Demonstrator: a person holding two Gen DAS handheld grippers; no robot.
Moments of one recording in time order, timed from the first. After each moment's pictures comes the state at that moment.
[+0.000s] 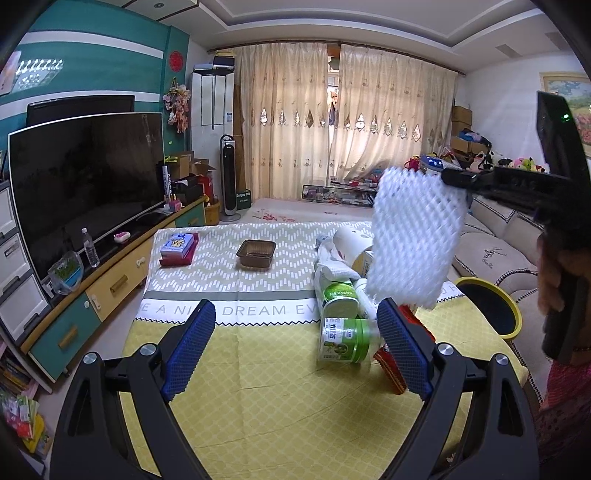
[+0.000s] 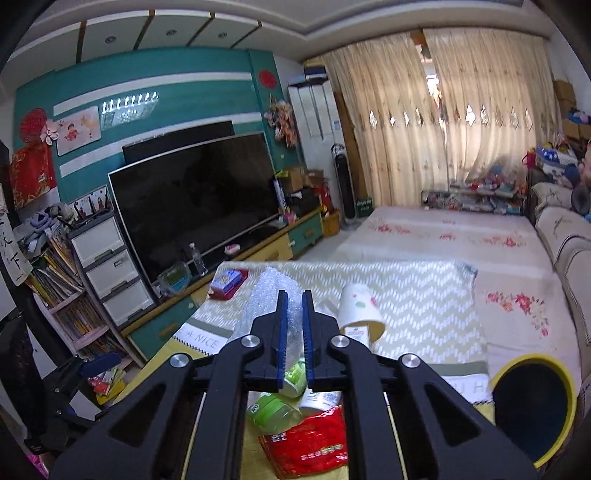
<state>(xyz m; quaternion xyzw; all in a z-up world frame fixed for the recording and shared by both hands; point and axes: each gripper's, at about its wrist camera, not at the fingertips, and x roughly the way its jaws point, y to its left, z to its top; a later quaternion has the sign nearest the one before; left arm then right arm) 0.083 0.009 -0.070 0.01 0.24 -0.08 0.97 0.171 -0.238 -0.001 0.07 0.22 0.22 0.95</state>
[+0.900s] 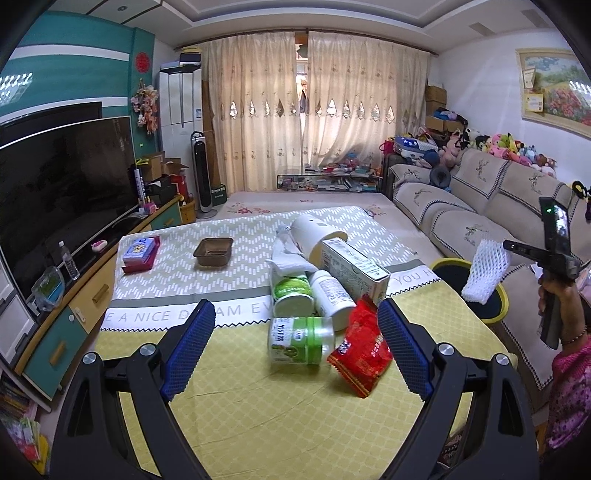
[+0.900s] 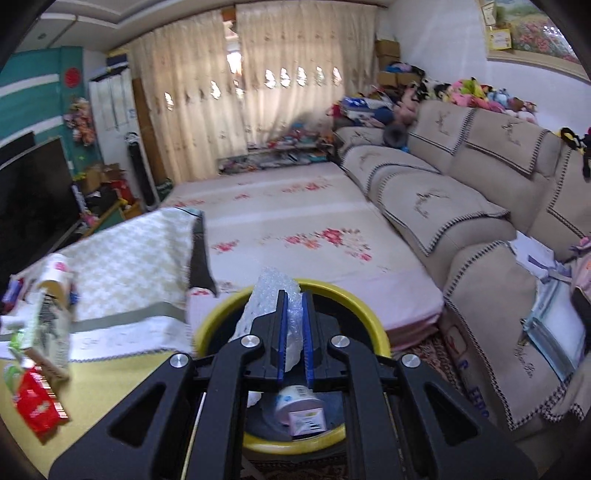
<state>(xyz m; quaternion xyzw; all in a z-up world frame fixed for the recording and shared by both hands) 0.101 -0.046 -0.075 0.04 0.26 -0.12 0.96 0.166 -0.492 -0.129 0.10 0.30 -0.17 0.93</state>
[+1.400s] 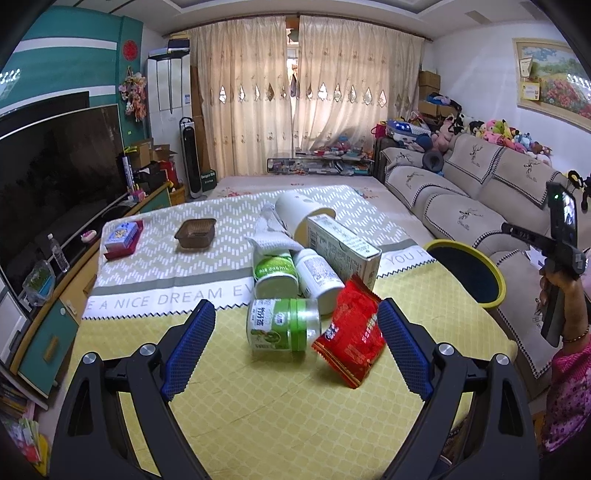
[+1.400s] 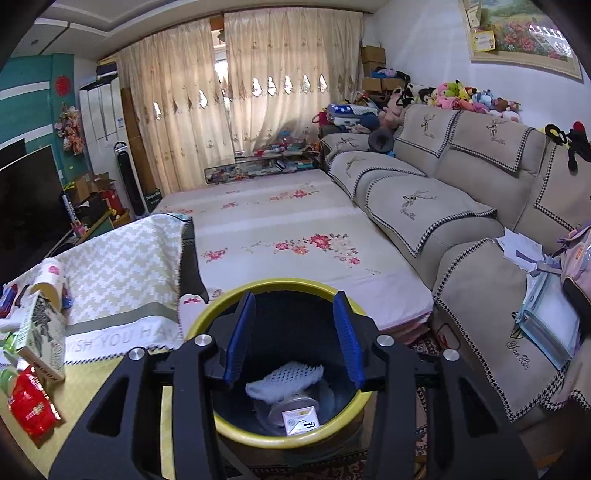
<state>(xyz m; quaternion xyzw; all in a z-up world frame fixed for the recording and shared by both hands) 0.115 -0.061 -0.102 0.05 0.29 -0.14 0.95 0.153 -0.479 -0.126 0.11 0.28 -0.19 0.94</state>
